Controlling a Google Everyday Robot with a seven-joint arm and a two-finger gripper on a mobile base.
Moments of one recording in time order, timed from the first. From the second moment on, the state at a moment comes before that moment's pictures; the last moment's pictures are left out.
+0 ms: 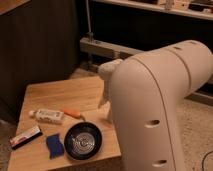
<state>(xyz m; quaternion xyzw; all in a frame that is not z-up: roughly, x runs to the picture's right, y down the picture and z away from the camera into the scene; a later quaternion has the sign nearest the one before) 0.032 0.100 0.806 -0.25 0.29 0.70 0.60</state>
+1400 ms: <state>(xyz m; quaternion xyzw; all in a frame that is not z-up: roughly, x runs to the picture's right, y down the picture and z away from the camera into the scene) 0.007 0.004 0.778 -0.25 0.12 0.60 0.75</state>
